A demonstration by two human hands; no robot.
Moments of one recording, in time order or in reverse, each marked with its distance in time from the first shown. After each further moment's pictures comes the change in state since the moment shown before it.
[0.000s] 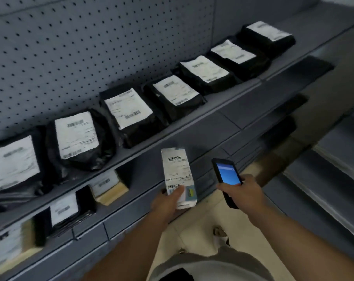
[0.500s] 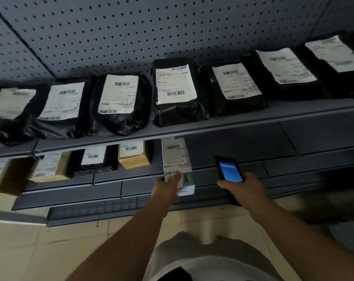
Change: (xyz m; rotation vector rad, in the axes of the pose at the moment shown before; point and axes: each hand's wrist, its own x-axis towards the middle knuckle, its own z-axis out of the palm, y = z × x) left_hand 0.013 -0.002 -0.007 -0.179 0.371 -0.013; right_hand 0.100 -0.024 0.046 -0.262 -0.378 -0.112
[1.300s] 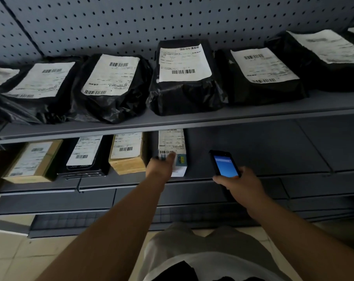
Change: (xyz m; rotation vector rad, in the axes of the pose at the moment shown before) left_hand 0.132 0.035 0.015 0.100 0.201 0.199; right_hand 0.097 0.001 0.053 0.034 -0.056 -0.179
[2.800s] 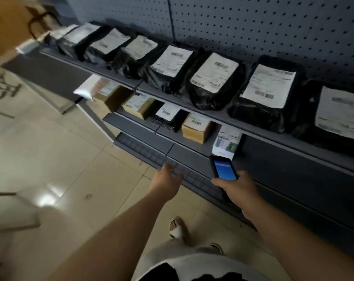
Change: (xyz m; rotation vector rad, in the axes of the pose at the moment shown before) left_hand -0.235 -0.033 -0.120 0.338 0.242 -0.194; right_hand -0.118 -0.092 0.012 -0.310 -0.490 -0.023
